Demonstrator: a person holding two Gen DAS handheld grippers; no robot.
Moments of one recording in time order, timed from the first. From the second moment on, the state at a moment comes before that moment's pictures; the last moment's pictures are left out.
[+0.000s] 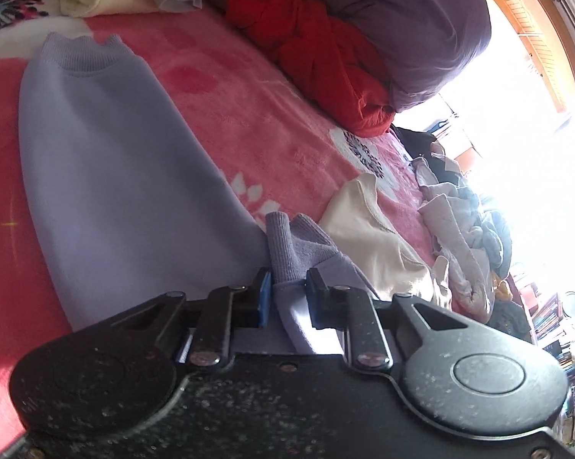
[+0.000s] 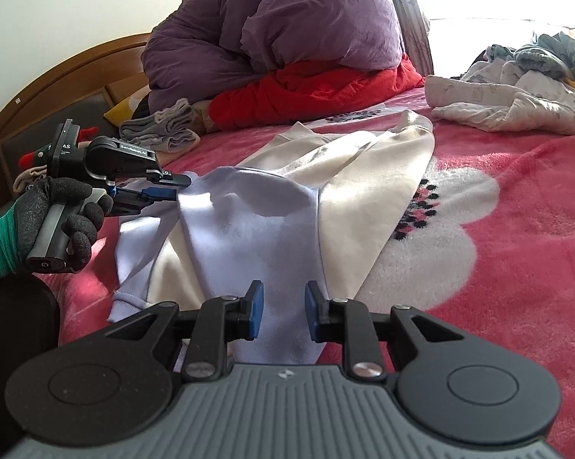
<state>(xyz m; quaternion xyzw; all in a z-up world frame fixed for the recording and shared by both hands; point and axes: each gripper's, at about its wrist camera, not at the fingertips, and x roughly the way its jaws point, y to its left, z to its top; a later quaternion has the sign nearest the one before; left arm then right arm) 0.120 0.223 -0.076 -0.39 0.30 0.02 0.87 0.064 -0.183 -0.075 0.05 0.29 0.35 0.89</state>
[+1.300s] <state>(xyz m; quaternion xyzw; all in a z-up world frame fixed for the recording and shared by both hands) 0.278 0.001 0.006 -0.26 0.33 -0.05 0.91 0.075 -0.212 -0.067 0.16 0.32 0.41 0.84</state>
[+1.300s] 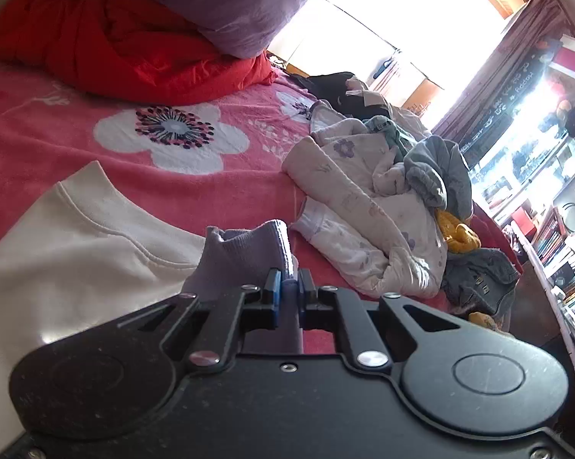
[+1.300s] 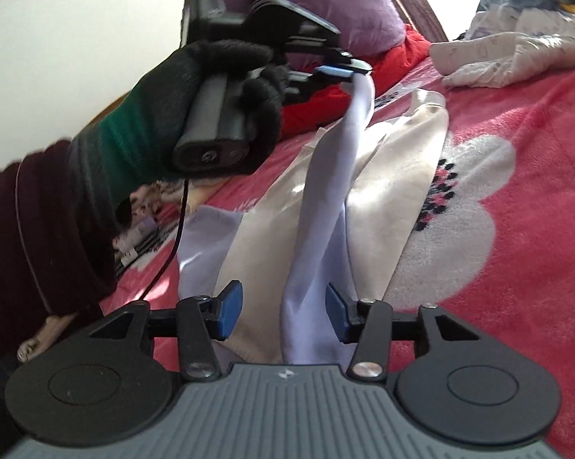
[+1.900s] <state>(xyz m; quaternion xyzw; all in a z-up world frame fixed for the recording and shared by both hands) 0.314 -0.032 -0.024 -0.18 0.36 -0.05 0.91 0.074 -0.207 -0.078 0.12 0.37 0.42 0.82</state>
